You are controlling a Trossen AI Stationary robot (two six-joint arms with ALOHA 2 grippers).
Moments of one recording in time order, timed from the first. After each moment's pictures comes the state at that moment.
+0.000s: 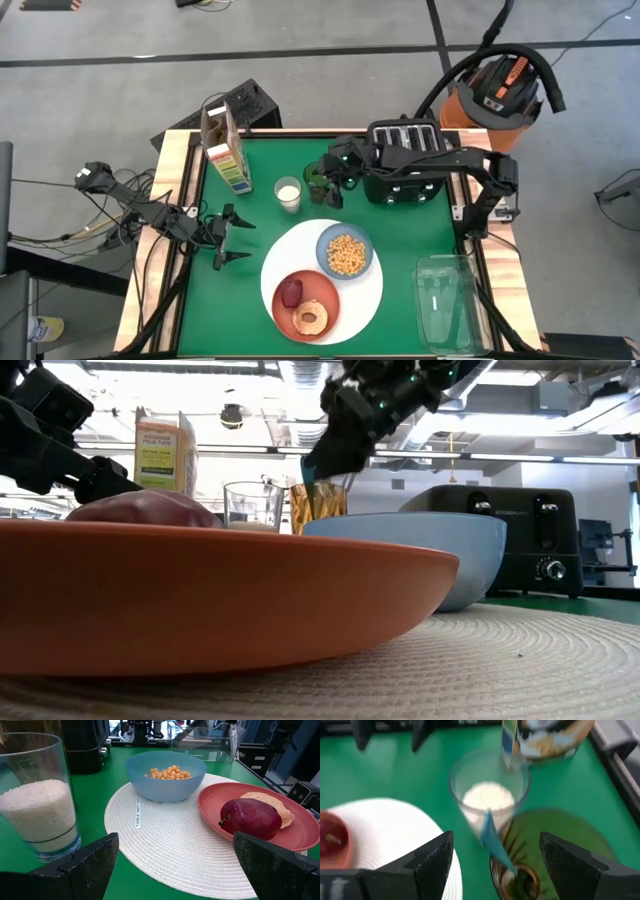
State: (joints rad) left arm -0.47 0.35 0.02 0.04 -0.37 -0.19; right arm -0.24 1.71 1.33 -0.25 -0.18 -0.09
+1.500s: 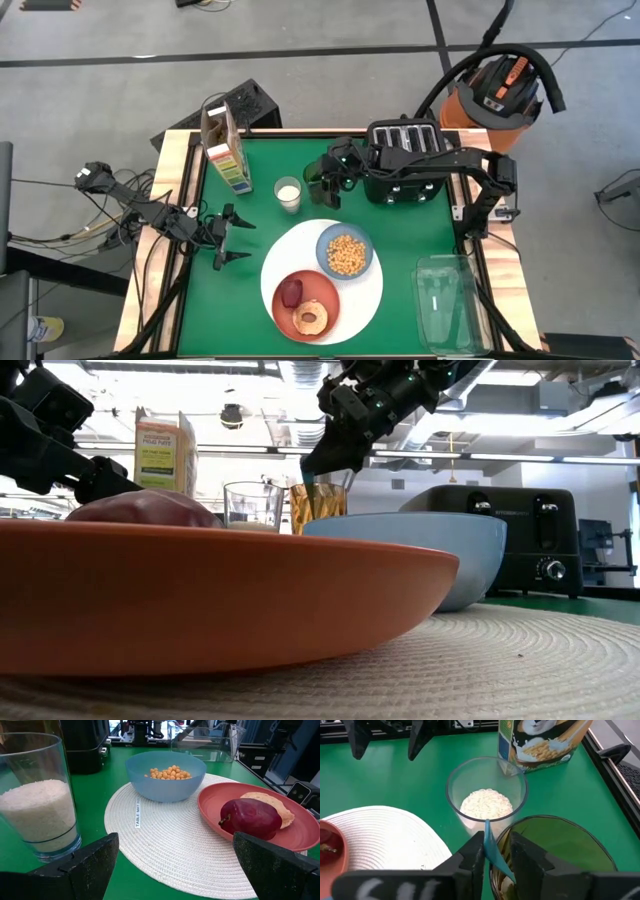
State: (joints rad) left arm -0.47 0.35 0.02 0.04 -0.37 -0.19; right arm -0.23 1.73 1.34 -0.22 -0.15 -0.07
